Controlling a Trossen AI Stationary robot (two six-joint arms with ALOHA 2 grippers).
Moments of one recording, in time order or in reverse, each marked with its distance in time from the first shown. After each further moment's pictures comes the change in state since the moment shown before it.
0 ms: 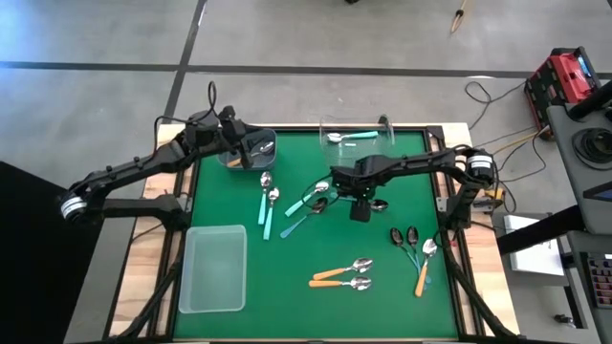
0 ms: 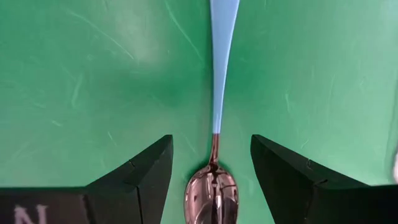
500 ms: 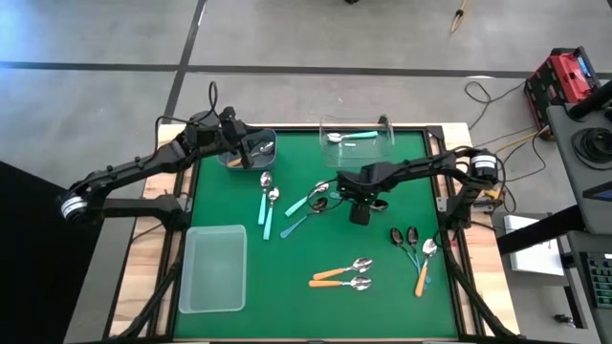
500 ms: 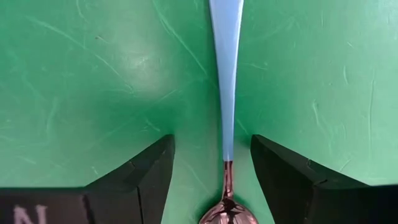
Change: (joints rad) left arm 0.000 0.006 -0.002 -0.001 0.001 -0.029; right arm 0.000 -0.008 -0.185 0.262 0.000 0.061
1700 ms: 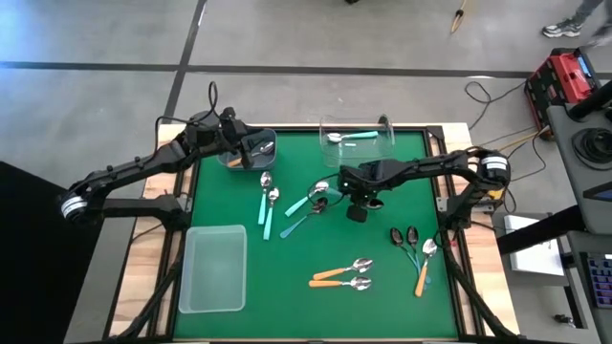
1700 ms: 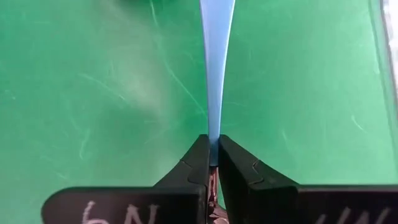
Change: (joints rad) left arm -0.001 0.000 -0.001 0.002 0.004 -0.049; right arm -0.001 -0.110 0.022 0.024 0.017 -0.002
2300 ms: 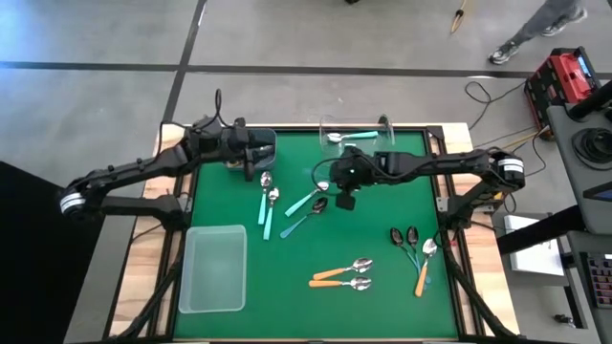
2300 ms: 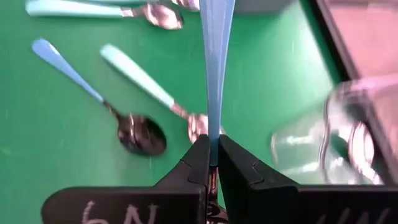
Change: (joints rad) left arm -0.117 0.000 -0.006 0.051 0.130 -0.150; right arm 0.014 -0.115 0.065 0.281 0.072 -0.207
